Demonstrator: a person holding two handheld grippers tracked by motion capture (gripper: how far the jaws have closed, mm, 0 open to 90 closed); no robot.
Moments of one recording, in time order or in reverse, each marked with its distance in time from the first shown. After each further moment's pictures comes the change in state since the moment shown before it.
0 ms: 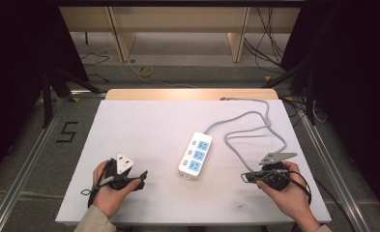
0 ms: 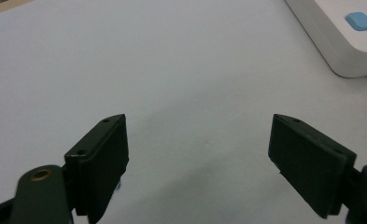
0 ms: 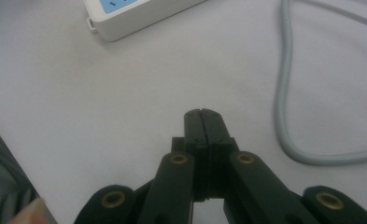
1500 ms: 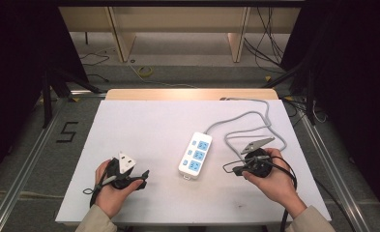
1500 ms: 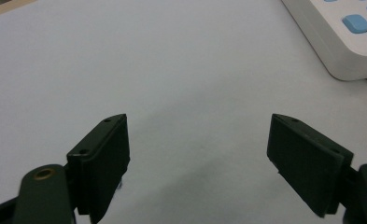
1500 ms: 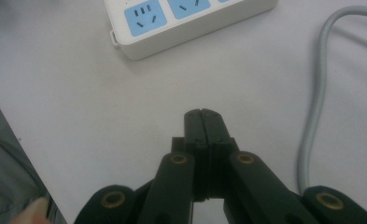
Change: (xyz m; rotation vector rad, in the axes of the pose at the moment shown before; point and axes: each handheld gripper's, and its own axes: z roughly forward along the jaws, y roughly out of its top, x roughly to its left) left arm -0.004 0.003 0.003 0.000 0.003 0.000; right arm 0.014 0.051 0.011 0.106 0.040 -0.070
